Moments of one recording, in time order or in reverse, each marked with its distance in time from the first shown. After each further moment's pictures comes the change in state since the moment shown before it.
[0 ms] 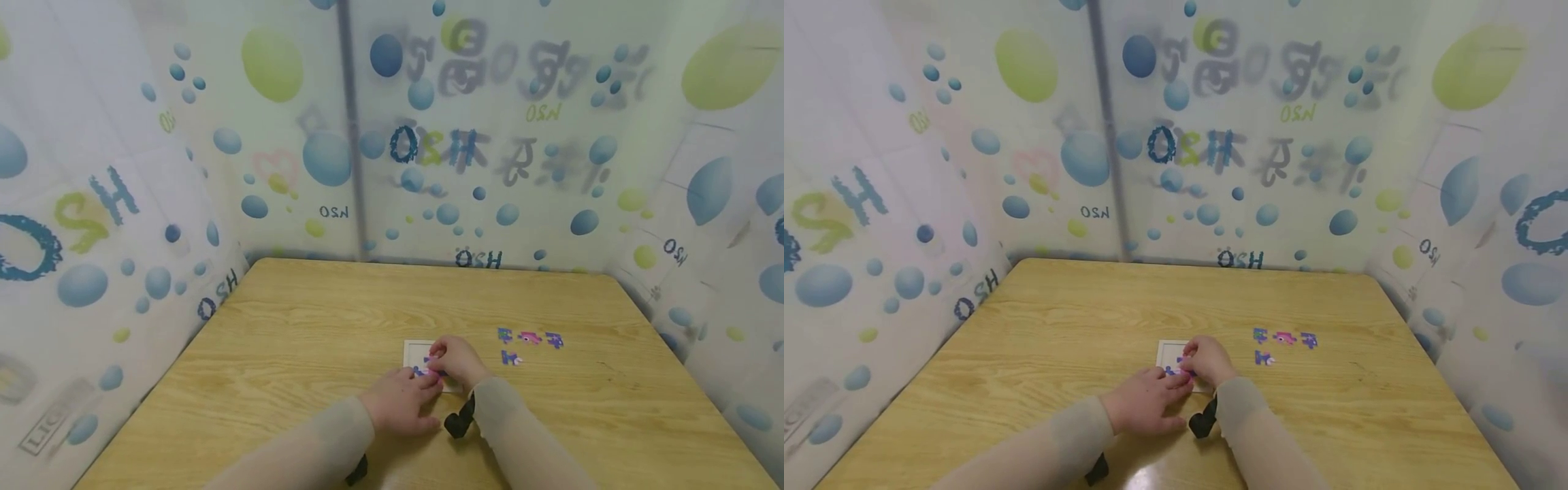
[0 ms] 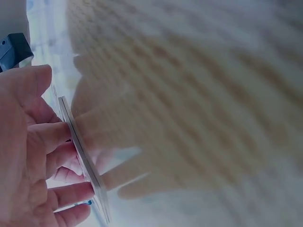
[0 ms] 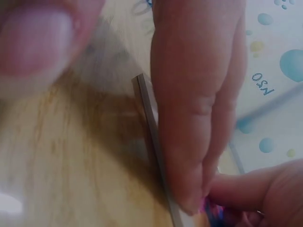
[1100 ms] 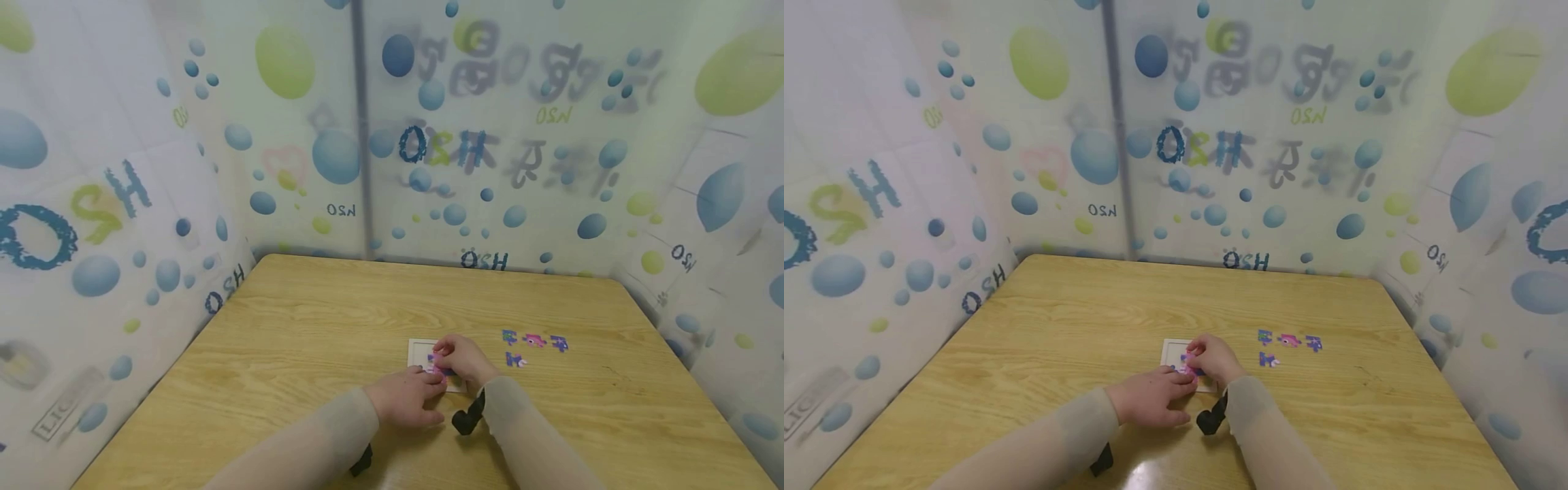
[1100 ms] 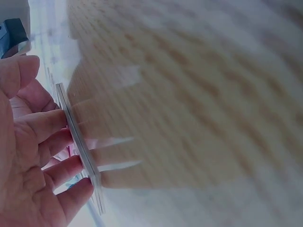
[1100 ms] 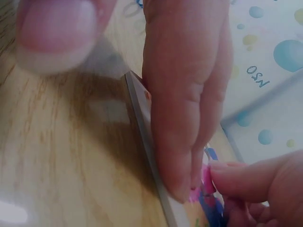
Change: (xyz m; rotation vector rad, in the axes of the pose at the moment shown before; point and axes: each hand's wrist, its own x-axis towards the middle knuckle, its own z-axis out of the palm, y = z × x) left_hand 0.007 -0.005 -0.004 -0.215 -0.089 -0.011; right_hand -0.001 0.003 -0.006 0.069 -0.046 -0.007
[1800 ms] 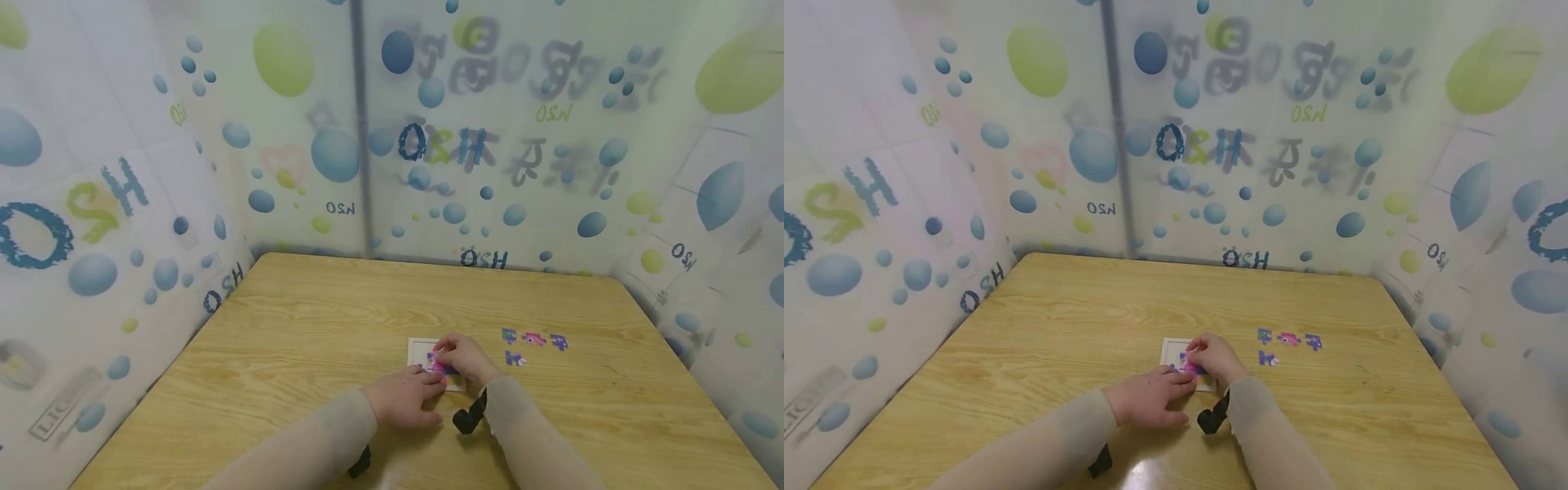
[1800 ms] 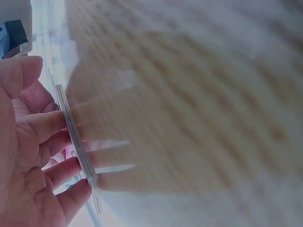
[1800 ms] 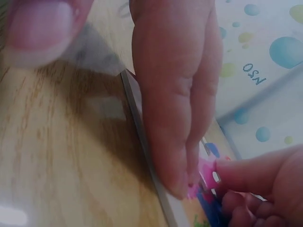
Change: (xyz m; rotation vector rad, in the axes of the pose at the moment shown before) left_hand -0.003 -0.001 0.002 0.000 -0.005 0.007; right_hand -0.002 0.001 -0.002 0.118 -0.007 0.020
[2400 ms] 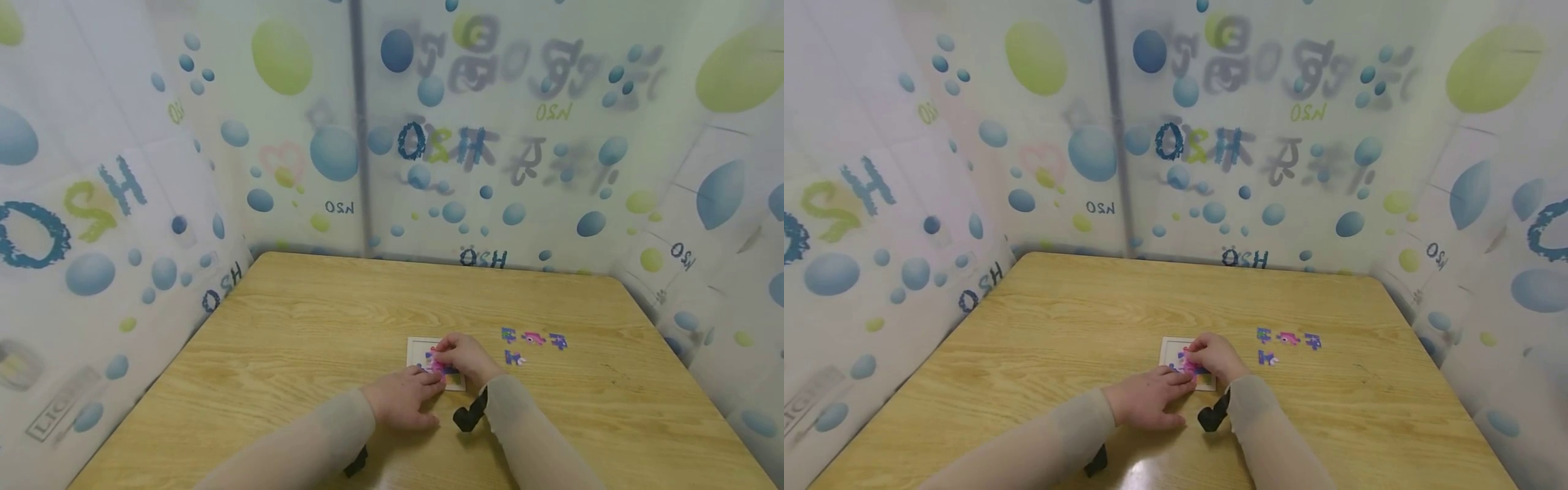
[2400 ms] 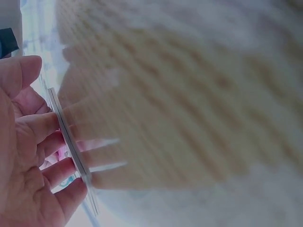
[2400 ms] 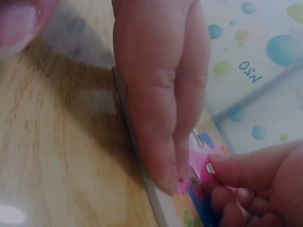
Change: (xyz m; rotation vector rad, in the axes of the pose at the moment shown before) left_hand -0.003 -0.002 0.000 0.046 -0.001 0.035; right_hand 0.003 0.001 -0.002 -0.034 -0.006 0.009
